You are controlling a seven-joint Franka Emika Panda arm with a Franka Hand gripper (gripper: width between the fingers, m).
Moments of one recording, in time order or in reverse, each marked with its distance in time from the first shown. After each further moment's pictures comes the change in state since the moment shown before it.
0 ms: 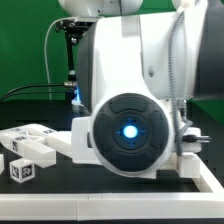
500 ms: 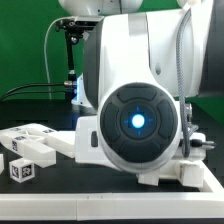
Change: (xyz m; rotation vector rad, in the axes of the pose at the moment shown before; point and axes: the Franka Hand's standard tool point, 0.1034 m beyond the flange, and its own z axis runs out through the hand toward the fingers) arm 0.018 0.000 0.001 0.000 0.045 0.052
